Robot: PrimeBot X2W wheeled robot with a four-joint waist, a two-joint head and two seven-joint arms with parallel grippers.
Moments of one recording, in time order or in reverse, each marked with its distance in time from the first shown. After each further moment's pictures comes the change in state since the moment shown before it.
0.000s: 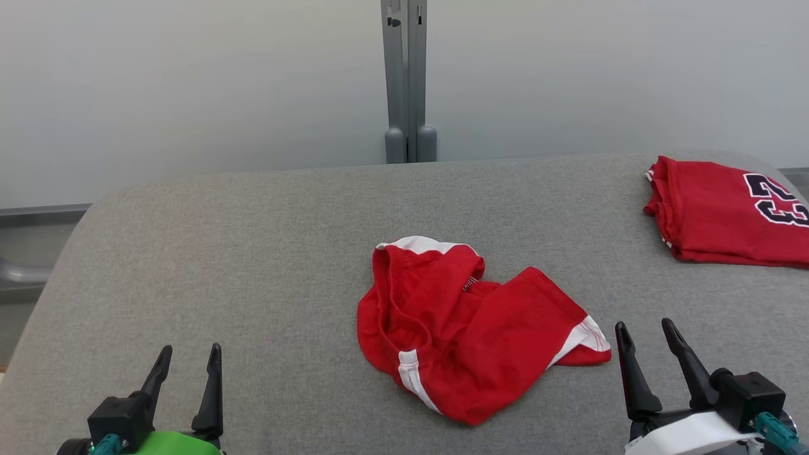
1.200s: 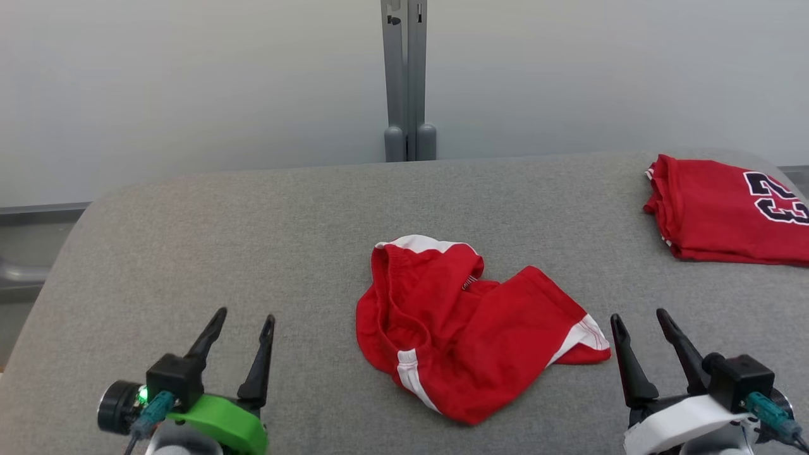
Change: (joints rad) left arm -0.104 0.037 -0.169 0.031 0.009 0.000 0.000; right arm -0.048 -0.031 0.023 0.067 0.000 0.000 0.000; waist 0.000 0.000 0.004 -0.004
